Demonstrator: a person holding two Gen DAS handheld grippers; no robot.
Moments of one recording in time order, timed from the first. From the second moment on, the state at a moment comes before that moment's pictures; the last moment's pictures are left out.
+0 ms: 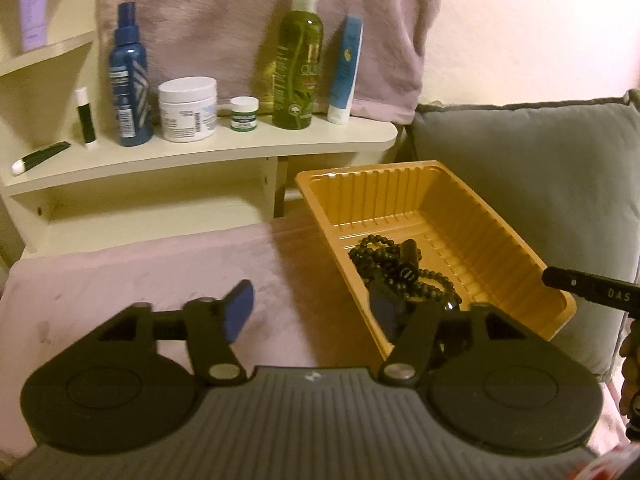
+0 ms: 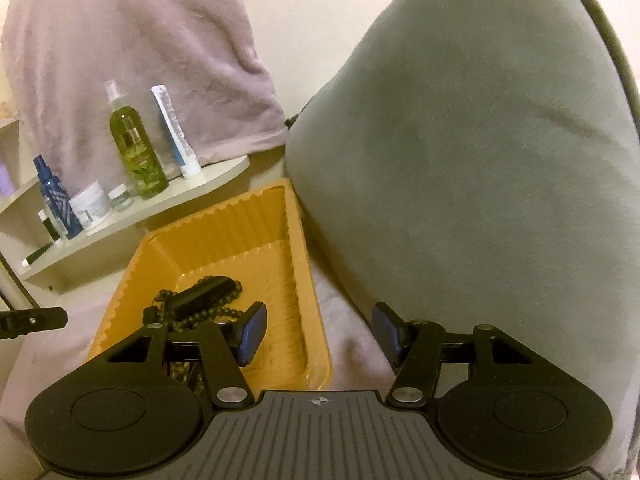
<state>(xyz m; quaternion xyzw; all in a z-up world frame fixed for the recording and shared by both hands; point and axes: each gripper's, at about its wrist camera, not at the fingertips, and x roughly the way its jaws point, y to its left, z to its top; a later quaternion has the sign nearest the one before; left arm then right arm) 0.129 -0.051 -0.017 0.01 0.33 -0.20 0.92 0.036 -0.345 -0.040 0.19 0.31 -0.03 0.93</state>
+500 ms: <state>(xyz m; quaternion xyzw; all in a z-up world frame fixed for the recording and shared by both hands) 0.069 -0.006 -0.015 -0.03 0.32 -0.12 0.94 0.021 -0.319 -0.016 0.19 0.36 -0.02 0.91</state>
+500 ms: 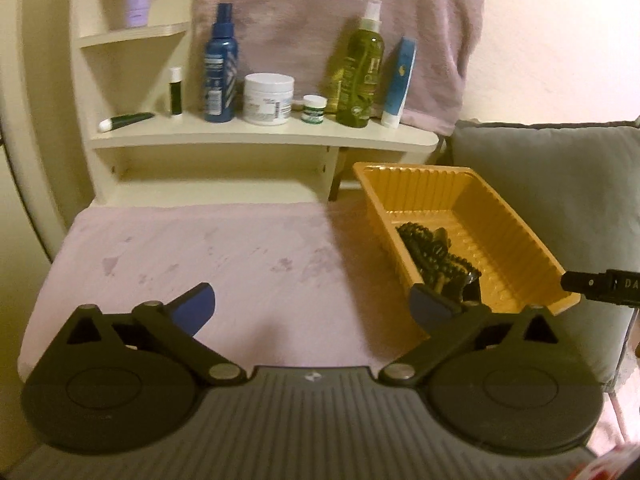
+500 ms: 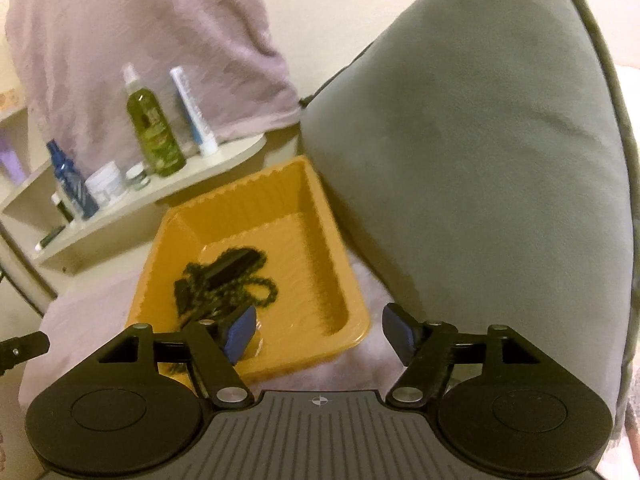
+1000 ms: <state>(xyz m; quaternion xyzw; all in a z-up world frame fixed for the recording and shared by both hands) 0.027 0.011 0.002 -0.05 0.35 -0.07 0.93 0.012 -0.269 0.018 0.15 0.40 0.04 0.90</state>
